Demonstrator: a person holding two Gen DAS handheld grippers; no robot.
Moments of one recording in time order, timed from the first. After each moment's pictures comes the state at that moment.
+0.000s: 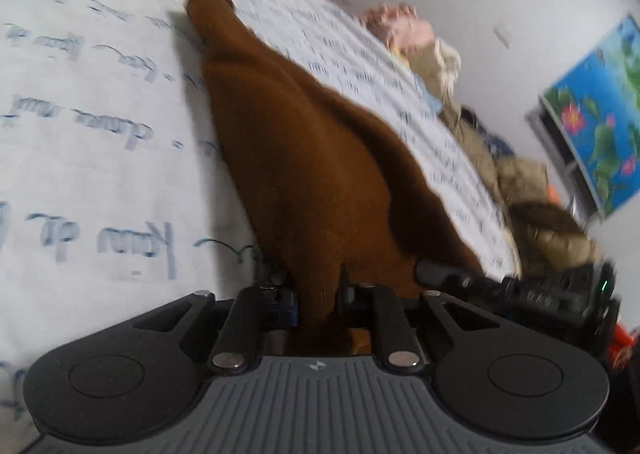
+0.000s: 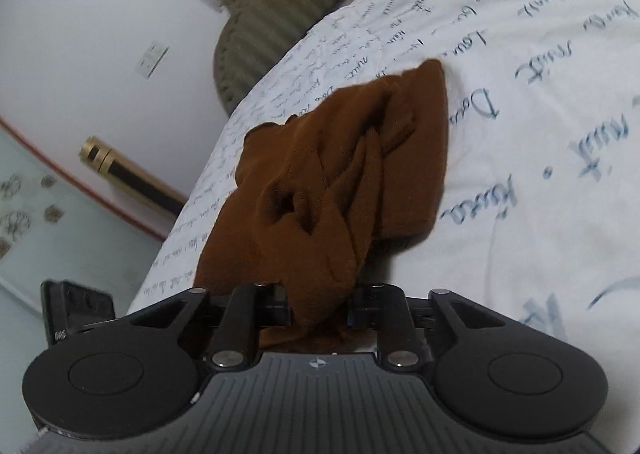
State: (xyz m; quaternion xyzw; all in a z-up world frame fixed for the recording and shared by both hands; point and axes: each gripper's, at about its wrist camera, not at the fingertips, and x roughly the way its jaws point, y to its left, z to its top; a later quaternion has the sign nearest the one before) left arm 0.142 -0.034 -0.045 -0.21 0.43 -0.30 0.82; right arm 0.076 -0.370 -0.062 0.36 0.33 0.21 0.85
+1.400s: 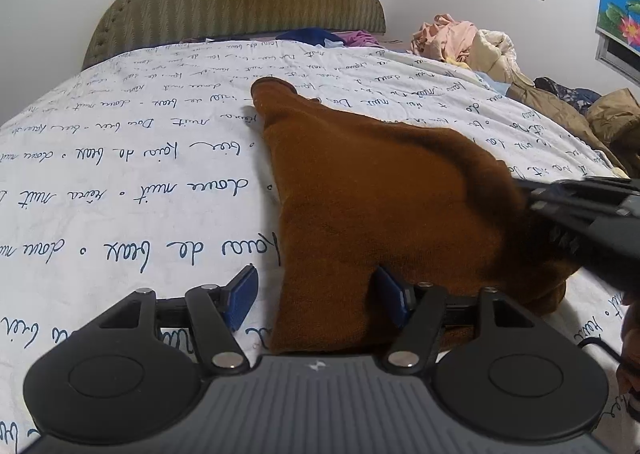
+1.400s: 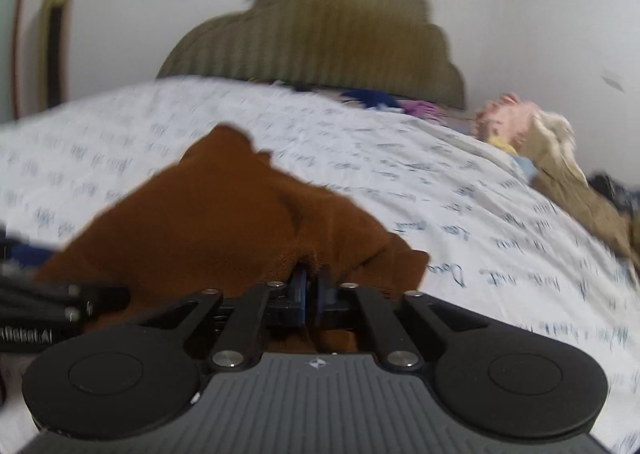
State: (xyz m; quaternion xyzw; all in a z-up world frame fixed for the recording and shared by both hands) left arm 0.071 -0.059 -0.039 0.02 0.32 -0.15 0.93; right arm 0.043 -0.244 -0.023 -0.05 0.22 0.00 0.97
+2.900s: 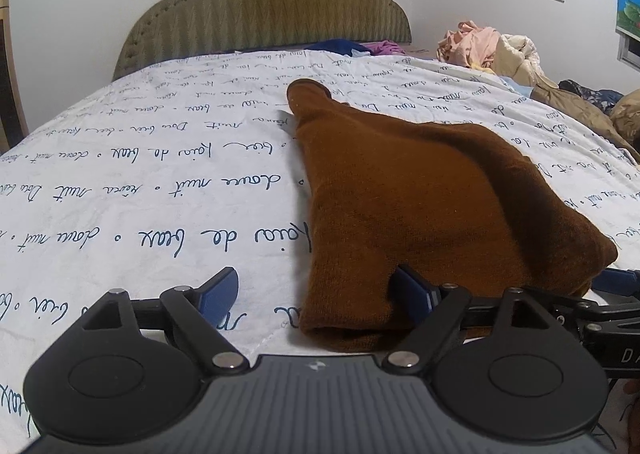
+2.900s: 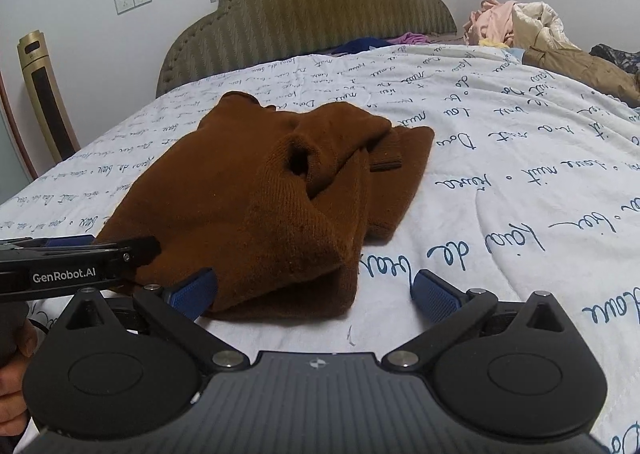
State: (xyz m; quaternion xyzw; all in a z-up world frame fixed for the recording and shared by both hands) left arm 0.054 -0.056 -0.046 0.03 0.30 -0.11 0.95; right arm 0.002 -0.269 -0.062 0.10 0.27 0.04 0.96
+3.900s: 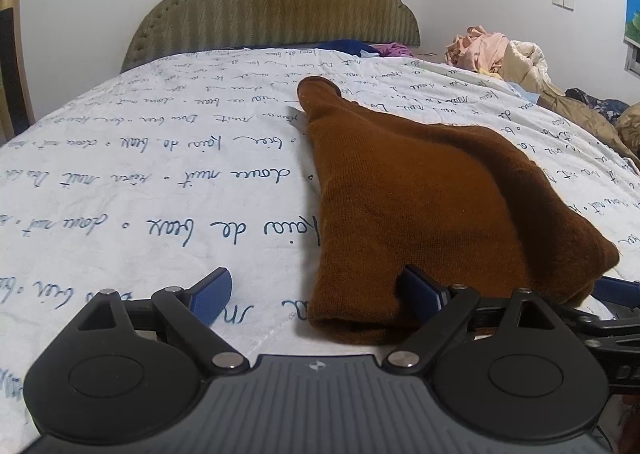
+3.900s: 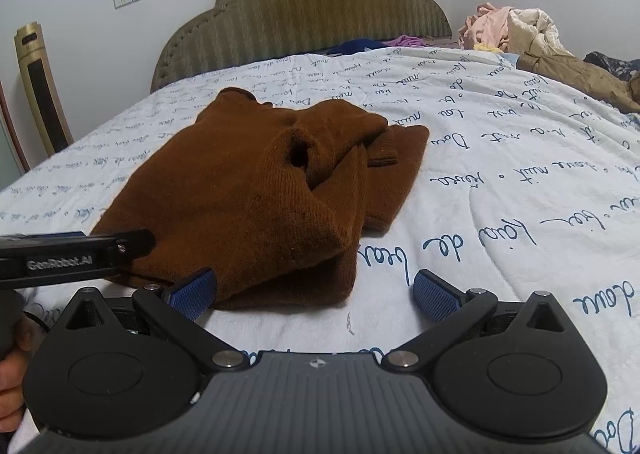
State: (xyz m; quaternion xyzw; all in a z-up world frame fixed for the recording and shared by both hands) left arm 0.049 -0.051 -0.045 0.02 0.31 -0.09 0.95; right arm -0.003 -0.262 -0.062 0.08 0.28 0.03 0.96
